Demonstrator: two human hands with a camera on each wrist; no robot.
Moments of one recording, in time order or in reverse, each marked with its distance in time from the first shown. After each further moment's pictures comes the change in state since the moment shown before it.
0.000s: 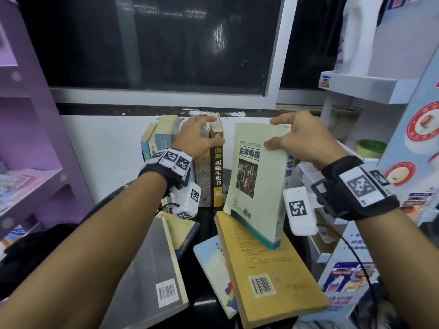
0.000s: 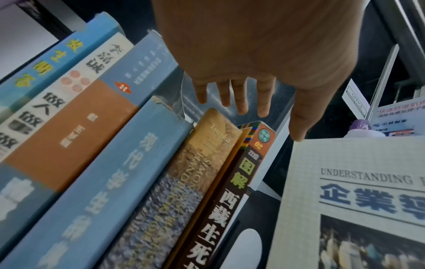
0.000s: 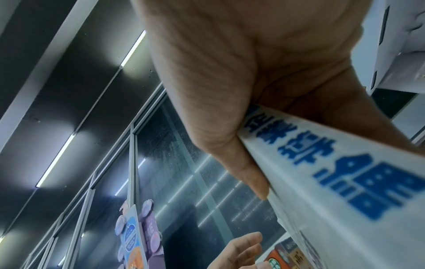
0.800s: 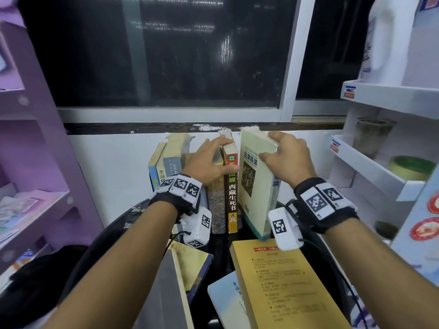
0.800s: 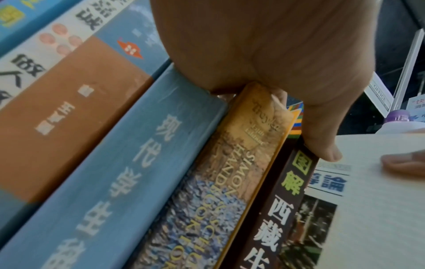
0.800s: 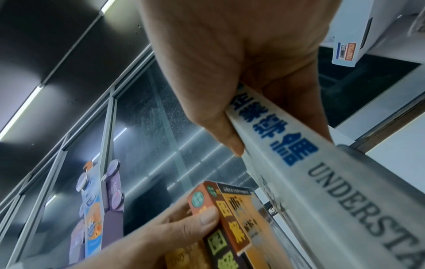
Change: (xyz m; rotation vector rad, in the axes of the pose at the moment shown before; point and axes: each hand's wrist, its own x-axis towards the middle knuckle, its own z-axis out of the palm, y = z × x) left_hand 0.028 -0.038 0.014 -0.096 -0.153 0.072; right_hand 0.071 0.008 0.076 -0.035 0.168 -0.063
